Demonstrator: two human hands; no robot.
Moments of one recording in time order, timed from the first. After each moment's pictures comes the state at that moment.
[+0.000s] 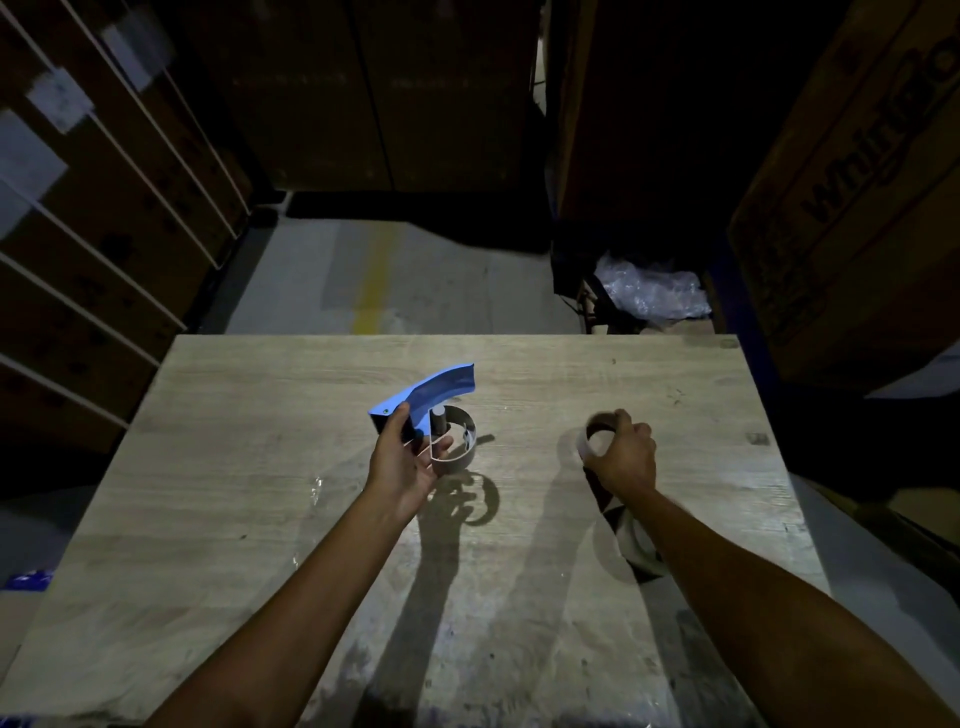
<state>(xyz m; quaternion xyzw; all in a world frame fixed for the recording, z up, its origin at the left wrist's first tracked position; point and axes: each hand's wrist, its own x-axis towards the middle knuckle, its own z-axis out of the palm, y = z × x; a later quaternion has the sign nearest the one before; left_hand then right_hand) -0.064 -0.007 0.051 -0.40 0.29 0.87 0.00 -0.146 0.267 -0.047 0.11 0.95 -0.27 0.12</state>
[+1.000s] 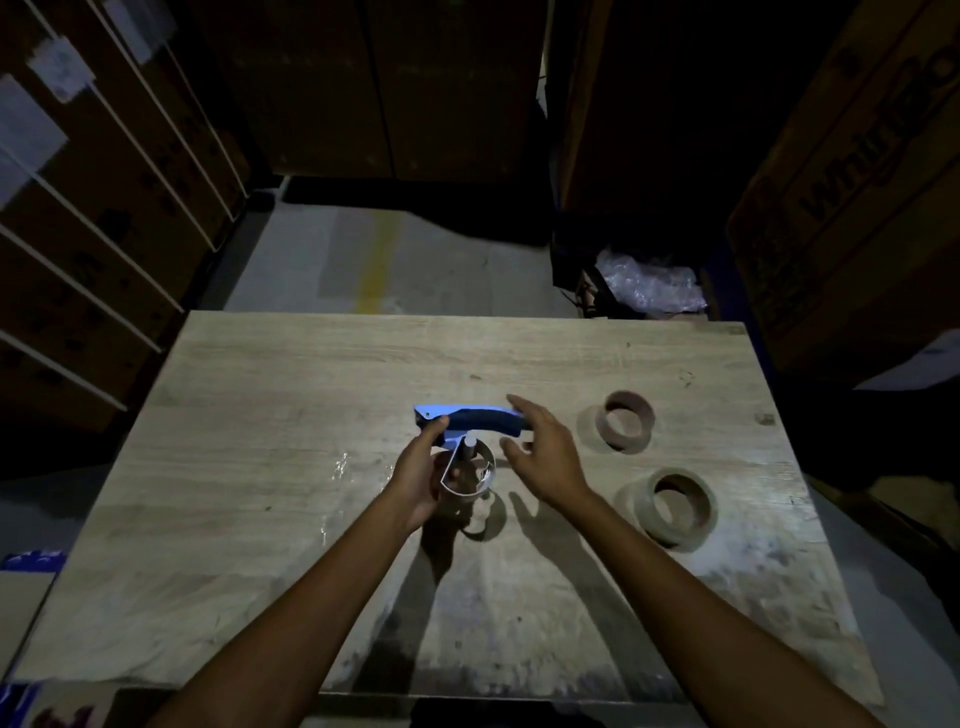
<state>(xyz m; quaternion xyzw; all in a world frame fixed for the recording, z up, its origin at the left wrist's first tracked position) -0.014 -0.030 0.034 -0.39 0.41 0.81 0.15 -0.062 0.143 0.021 -0.13 0.90 -0.42 0.07</state>
